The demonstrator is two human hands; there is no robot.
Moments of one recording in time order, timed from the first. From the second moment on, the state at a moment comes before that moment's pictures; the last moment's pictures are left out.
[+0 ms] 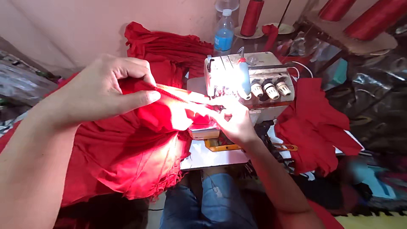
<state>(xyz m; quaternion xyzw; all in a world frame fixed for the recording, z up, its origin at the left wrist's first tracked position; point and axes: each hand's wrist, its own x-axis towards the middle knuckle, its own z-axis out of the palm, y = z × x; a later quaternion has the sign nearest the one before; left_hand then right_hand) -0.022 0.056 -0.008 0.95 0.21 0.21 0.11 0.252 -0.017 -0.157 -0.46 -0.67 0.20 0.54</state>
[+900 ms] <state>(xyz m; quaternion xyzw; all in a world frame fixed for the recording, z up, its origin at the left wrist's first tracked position) 0.039 -0.079 -0.060 0.95 0.24 0.19 0.05 0.300 -0.061 -0.192 -0.32 -0.79 0.15 0.51</state>
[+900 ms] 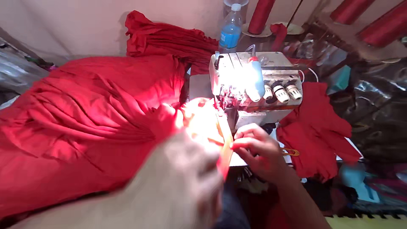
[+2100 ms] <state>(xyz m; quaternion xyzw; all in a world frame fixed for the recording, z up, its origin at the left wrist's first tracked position) 0.110 -0.079 -0.176 0.90 0.29 0.30 -0.15 0.301 -0.014 -0.206 -0.42 -0.81 -0.03 0.41</state>
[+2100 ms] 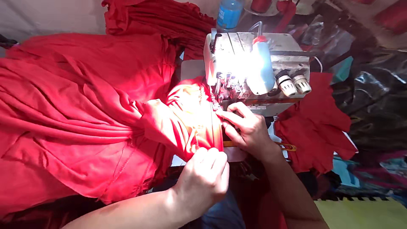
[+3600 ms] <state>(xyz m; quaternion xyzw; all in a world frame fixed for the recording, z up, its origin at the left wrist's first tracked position) 0.143 -0.080 -0.212 0.82 0.28 0.13 0.48 0.417 -0.083 -0.183 -0.74 -0.63 0.24 -0.04</state>
